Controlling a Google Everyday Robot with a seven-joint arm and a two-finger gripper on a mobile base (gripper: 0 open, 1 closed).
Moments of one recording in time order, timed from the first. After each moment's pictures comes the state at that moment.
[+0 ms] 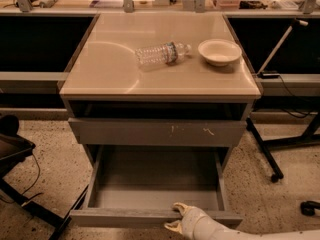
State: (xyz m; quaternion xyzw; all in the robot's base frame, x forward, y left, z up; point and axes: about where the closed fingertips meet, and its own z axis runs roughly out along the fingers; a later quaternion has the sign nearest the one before) arm 0.419 -0.056 0.414 -0.52 0.73 0.04 0.44
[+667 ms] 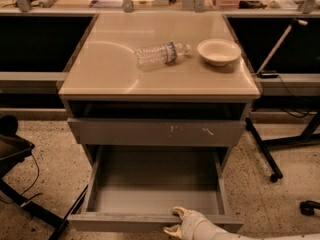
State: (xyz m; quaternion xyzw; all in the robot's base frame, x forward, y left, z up) arm 0.412 -0.053 0.419 -0.51 0.74 0.05 0.44
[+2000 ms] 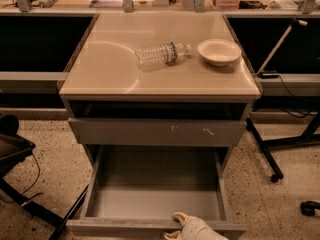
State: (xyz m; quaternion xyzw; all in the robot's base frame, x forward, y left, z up) arm 0.394 -0.054 0.421 -0.50 0.74 0.04 0.44
